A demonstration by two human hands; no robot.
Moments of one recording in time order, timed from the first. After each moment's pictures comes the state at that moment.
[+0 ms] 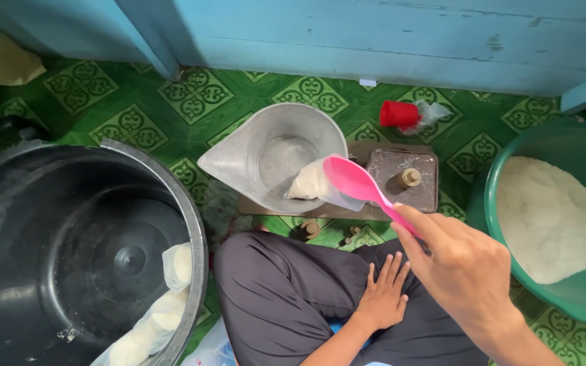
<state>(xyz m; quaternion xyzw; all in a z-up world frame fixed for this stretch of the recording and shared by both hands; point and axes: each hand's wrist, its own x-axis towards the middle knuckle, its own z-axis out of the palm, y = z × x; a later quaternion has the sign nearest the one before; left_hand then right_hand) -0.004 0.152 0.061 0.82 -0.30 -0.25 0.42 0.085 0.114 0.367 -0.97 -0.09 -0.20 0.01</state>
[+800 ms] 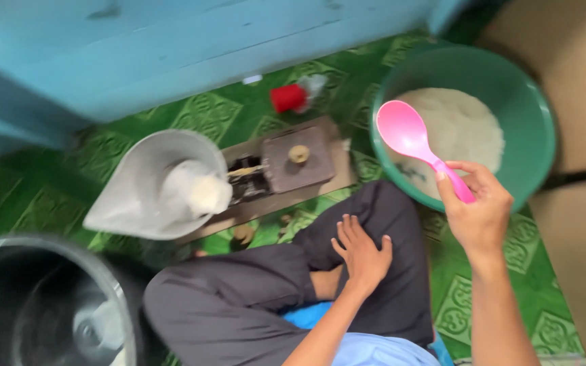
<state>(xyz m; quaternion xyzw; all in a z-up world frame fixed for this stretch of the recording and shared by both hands) -0.030 0.034 0.084 0.90 -0.16 -0.18 0.35 -0.024 -0.089 0.292 -0.83 0.29 -0.27 0.40</state>
